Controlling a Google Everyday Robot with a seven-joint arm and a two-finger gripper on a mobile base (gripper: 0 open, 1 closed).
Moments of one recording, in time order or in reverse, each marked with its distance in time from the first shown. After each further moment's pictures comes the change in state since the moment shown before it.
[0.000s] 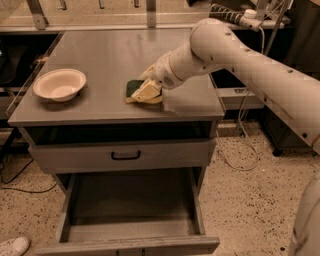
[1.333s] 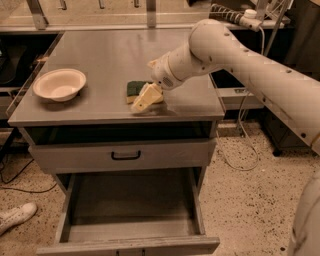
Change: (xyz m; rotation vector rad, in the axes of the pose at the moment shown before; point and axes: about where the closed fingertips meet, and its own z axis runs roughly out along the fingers) arm 0.000 0.000 0.000 0.000 0.000 0.000
